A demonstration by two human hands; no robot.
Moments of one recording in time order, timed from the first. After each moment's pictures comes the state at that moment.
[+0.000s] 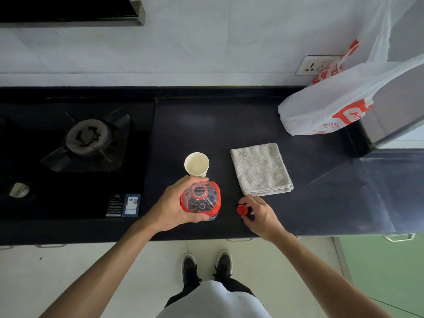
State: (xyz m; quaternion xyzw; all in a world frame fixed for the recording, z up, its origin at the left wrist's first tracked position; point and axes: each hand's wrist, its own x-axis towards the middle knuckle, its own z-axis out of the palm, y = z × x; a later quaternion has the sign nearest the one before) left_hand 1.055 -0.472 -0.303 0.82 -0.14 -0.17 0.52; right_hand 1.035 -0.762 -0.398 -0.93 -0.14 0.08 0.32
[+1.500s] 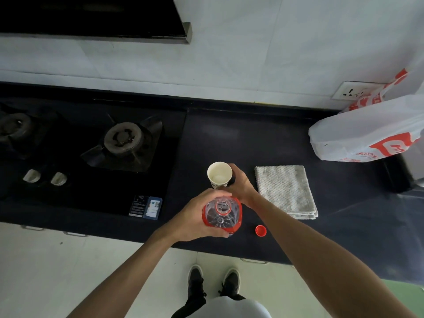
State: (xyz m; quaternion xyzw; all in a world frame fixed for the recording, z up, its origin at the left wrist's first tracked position) left_hand 1.052 -0.478 -0.294 0.81 -0.09 -0.19 0.54; right_hand 1.171 -0.645 -0.391 -0.82 -0.07 0.19 0.53
